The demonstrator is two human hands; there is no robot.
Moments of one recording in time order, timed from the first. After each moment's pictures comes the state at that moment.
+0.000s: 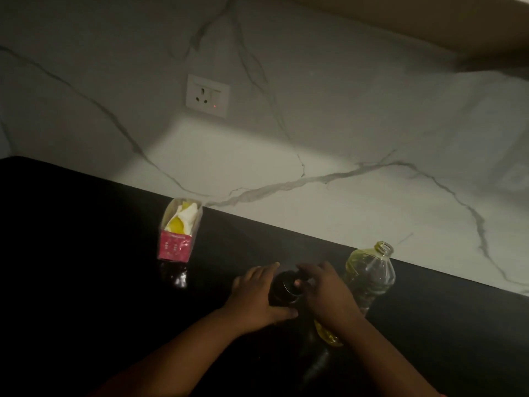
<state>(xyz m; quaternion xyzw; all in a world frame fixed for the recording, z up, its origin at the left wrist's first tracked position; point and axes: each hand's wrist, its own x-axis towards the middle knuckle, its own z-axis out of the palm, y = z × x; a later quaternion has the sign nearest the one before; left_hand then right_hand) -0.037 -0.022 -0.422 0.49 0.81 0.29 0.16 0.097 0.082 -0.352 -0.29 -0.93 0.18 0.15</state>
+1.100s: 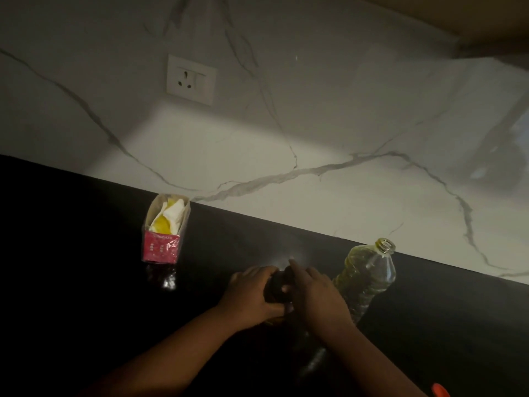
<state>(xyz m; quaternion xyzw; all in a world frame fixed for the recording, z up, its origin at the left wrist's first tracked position) -0.050 -0.009 -0.434 0.51 0.77 0.36 0.13 0.090 0.078 -0.373 -0.27 -0.95 0.06 0.13</state>
